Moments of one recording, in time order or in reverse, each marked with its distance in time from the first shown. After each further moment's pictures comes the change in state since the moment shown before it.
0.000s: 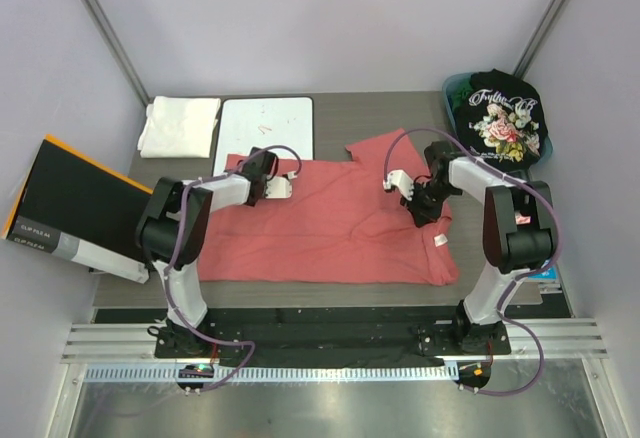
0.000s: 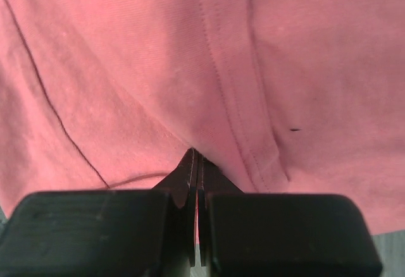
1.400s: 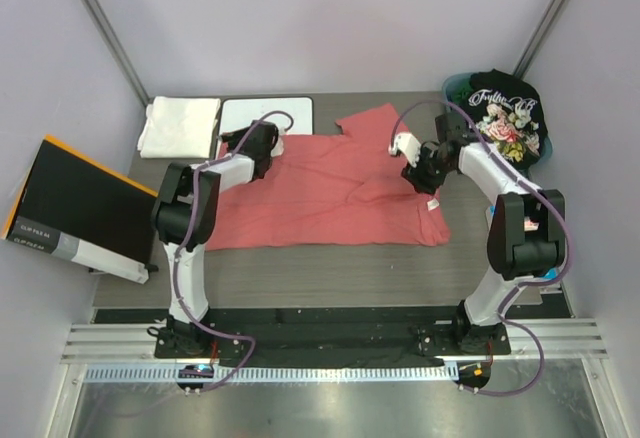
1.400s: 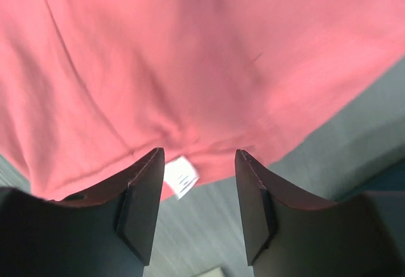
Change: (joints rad) left arm 0.042 0.231 0.290 0.206 -0.332 -0.083; right arm -0.025 -0.054 0.135 0.135 0.054 0.056
